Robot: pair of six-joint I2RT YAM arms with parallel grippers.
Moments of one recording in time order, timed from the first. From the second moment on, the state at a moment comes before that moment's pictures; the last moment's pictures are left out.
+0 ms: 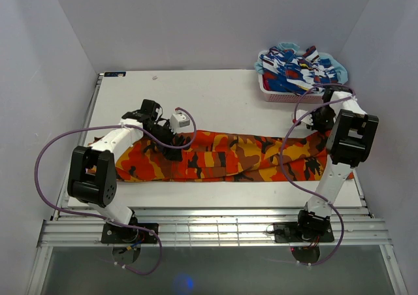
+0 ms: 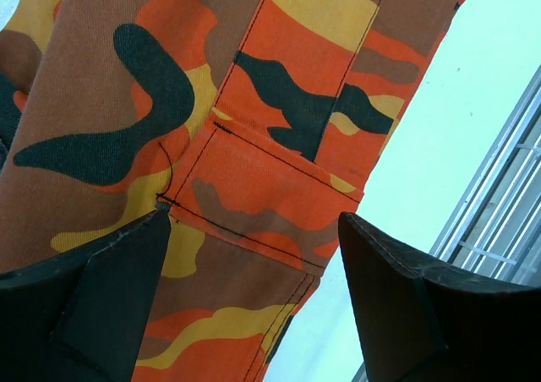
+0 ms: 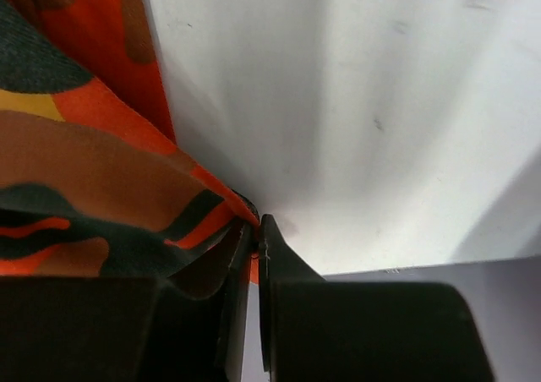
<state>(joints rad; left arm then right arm) -0.25 1.60 1.10 -0.73 0.64 0.62 -0.24 2.12 1.61 -0.96 -0.04 -1.85</state>
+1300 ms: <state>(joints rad) -0.25 1.49 0.99 -0.71 0.65 0.65 -0.62 1.71 1.52 -1.02 -0.34 -1.29</state>
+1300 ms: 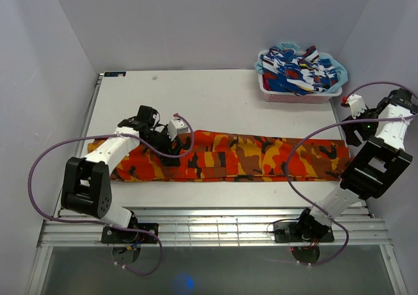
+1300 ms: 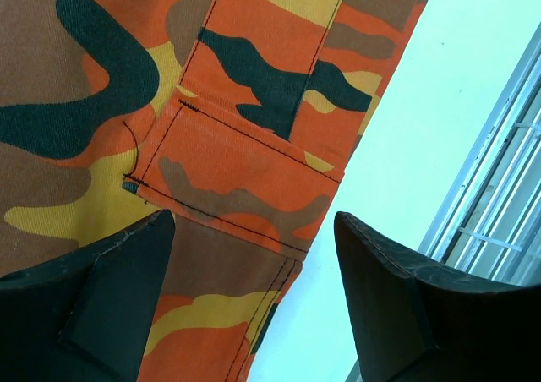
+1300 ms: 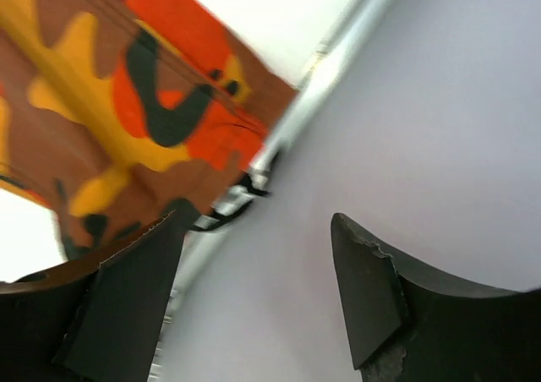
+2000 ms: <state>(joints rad) -0.18 1.58 0.97 -0.71 0.57 0.65 -0.48 1.82 1.30 -0.88 -0.25 -1.58</state>
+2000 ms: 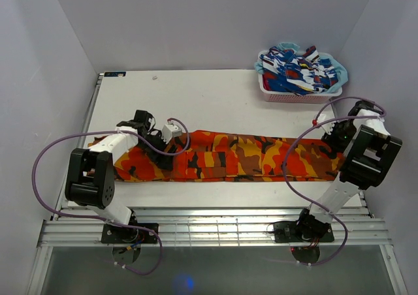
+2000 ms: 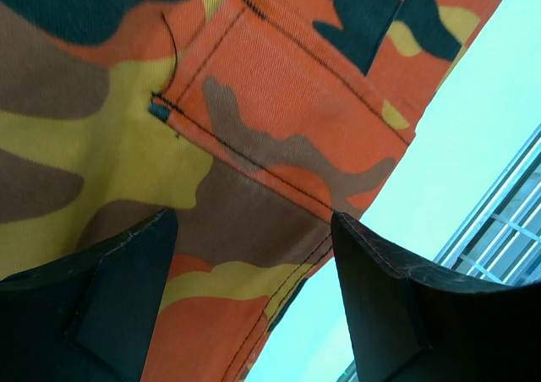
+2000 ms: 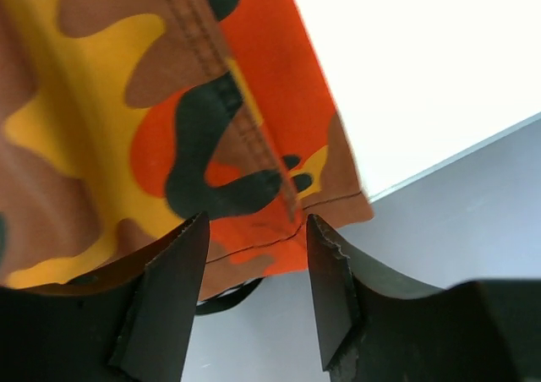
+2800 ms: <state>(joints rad) -0.09 1.58 0.91 -0.71 0.53 0.67 -0.41 1.92 1.52 -0.94 -0.15 -1.66</state>
